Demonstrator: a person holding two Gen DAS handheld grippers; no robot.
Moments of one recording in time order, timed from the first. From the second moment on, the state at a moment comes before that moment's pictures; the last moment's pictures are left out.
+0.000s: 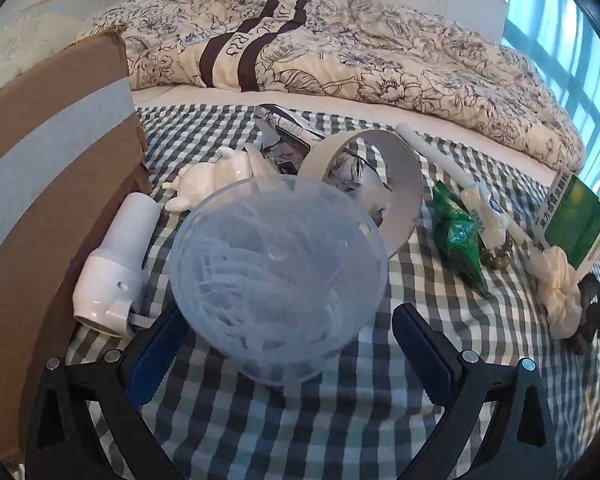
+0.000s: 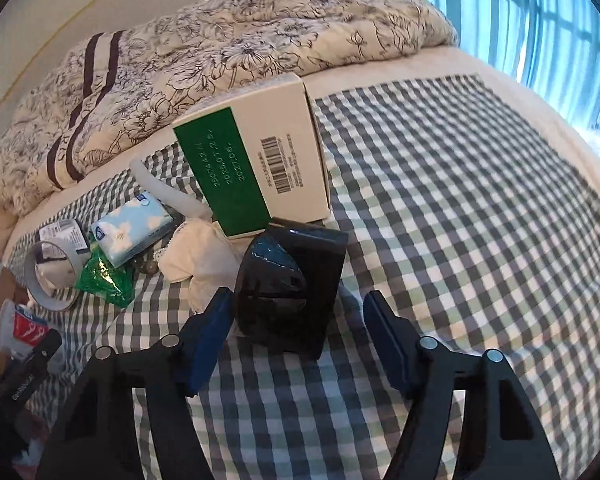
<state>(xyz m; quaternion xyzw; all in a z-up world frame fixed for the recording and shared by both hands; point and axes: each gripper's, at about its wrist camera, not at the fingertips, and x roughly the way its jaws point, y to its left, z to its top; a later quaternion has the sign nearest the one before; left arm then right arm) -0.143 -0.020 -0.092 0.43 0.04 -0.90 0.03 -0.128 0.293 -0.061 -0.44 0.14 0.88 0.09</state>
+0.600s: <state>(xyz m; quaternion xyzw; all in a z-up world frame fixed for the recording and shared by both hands) -0.130 -0.020 -0.084 0.43 0.02 -0.90 0.03 -0.111 0.294 -0.041 -0.42 0.14 0.89 0.09</state>
